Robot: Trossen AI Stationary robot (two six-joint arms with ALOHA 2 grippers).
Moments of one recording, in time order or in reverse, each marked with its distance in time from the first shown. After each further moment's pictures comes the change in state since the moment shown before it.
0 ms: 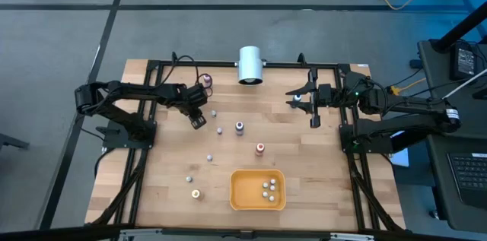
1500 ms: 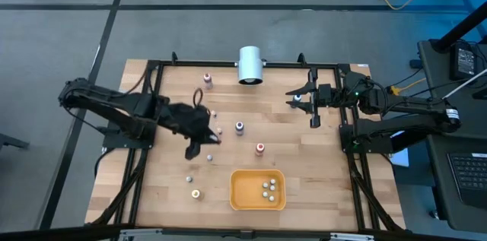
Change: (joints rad) left arm -0.623 -0.236 0.449 -0.068 -0.003 -0.198; right arm 0.000 0.000 0.000 -0.003 0.000 0.000
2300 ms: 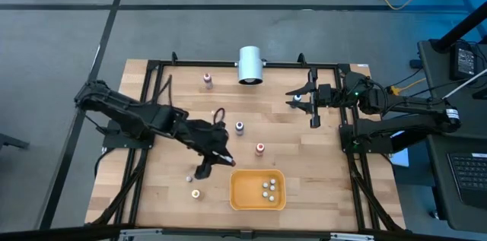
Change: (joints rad) left arm -0.107 0.257 0.230 0.046 0.073 0.120; right arm 0.000 0.000 0.000 -0.003 0.000 0.000
